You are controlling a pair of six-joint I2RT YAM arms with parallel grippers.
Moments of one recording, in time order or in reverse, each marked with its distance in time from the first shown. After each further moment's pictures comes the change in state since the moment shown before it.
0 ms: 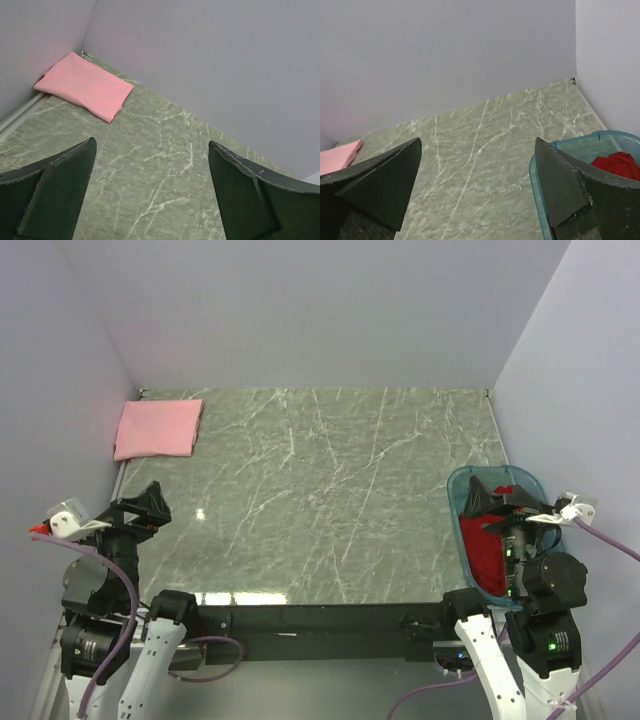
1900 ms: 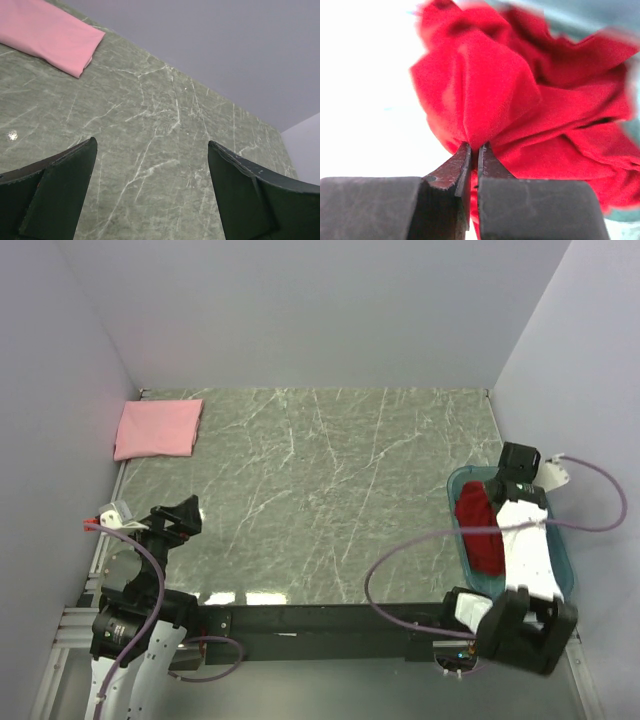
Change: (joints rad) left arm -0.059 -0.151 -0.322 0.077 0.132 -0.087; right arm -0.487 0.945 -0.054 -0.081 0.137 0.565
